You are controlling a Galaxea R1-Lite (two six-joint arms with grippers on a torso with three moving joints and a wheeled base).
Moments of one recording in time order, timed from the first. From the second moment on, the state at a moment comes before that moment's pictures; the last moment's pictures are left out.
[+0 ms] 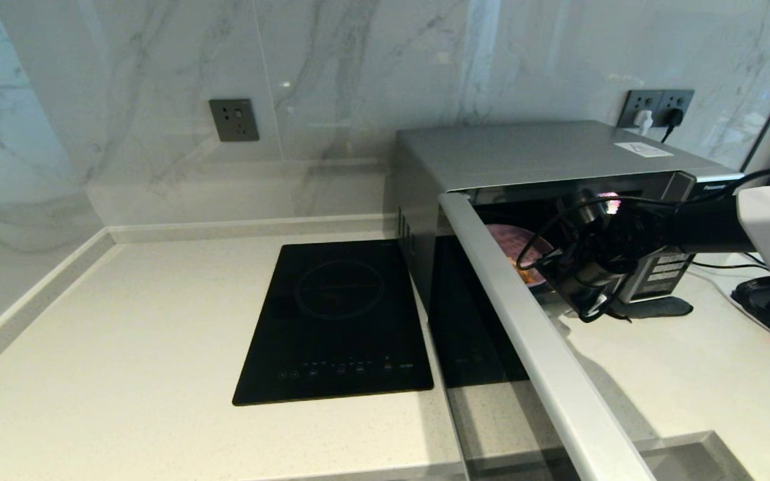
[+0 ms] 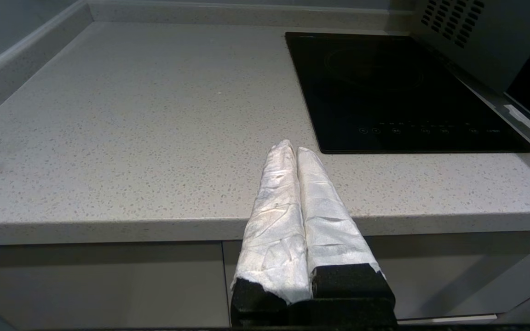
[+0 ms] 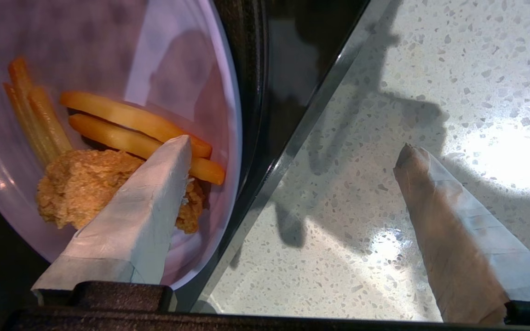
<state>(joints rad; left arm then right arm) 0.00 0.00 0.00 -0.01 0.02 -0.07 0.18 2.25 -1.75 0.42 -0.18 1.15</state>
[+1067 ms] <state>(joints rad) 0.00 0.00 0.00 -0.01 0.02 -0.07 0.18 2.24 -1.74 0.42 -0.18 1.15</state>
